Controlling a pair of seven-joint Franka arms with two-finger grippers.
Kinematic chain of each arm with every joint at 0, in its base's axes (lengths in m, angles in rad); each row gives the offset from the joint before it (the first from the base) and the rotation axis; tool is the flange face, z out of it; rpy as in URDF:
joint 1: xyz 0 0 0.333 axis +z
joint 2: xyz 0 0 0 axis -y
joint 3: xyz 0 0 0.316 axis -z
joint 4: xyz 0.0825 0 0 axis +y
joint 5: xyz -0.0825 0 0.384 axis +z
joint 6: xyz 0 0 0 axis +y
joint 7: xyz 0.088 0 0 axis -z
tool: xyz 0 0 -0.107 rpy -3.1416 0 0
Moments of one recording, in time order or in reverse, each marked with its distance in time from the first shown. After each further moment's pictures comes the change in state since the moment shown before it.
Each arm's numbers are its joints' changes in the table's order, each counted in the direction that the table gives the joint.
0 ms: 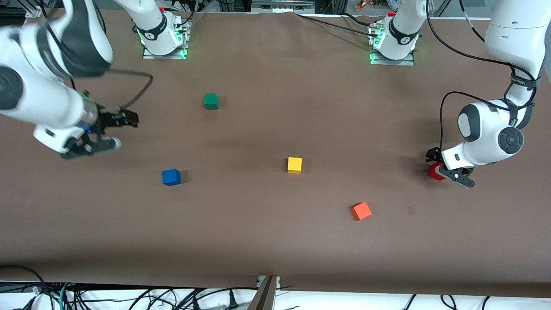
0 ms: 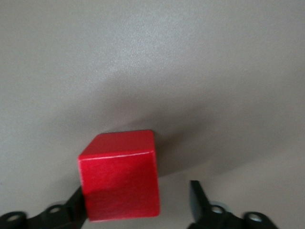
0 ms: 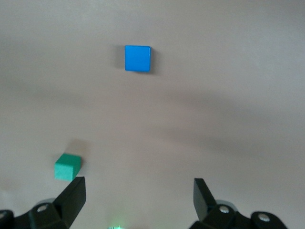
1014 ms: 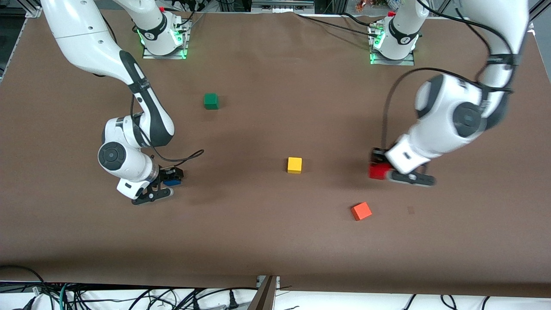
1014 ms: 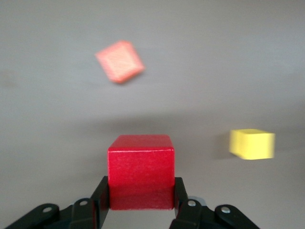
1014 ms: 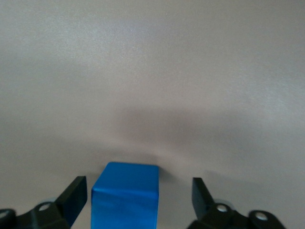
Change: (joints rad) left arm -0.099 0.117 0.460 -0.297 -0.001 0.332 -0.954; right arm 0.024 -0.390 0.000 0.110 0.000 -0.724 -0.003
